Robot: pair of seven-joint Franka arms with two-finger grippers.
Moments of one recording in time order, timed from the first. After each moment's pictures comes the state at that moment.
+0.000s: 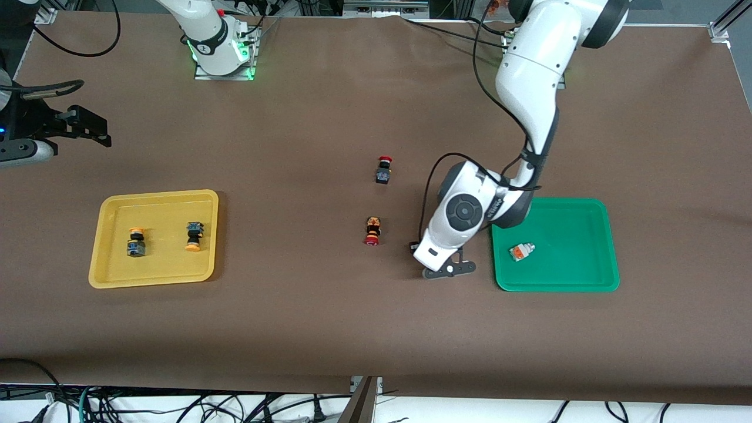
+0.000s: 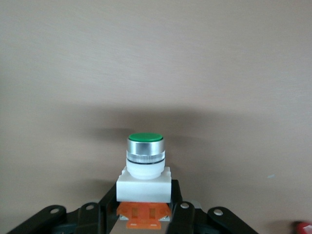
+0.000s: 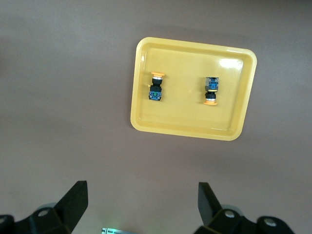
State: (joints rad) left arm -0.52 0.88 0.06 -1.33 -0.14 2.19 -0.55; right arm 0.02 0.09 0.01 -1.49 -0.02 1.49 -0.16
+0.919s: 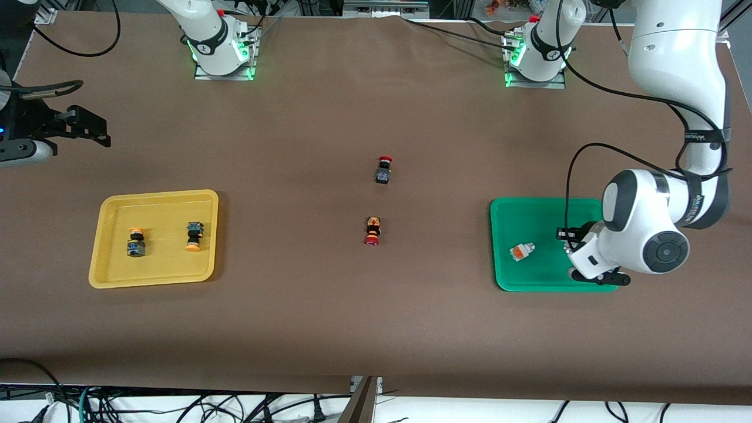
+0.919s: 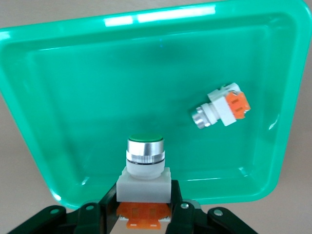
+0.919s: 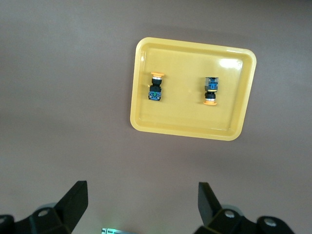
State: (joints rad) left arm -0.13 0.66 0.07 -1.46 -0.01 1.76 0.04; right arm 0.02 0.09 0.01 -1.49 -0.02 1.49 -0.16
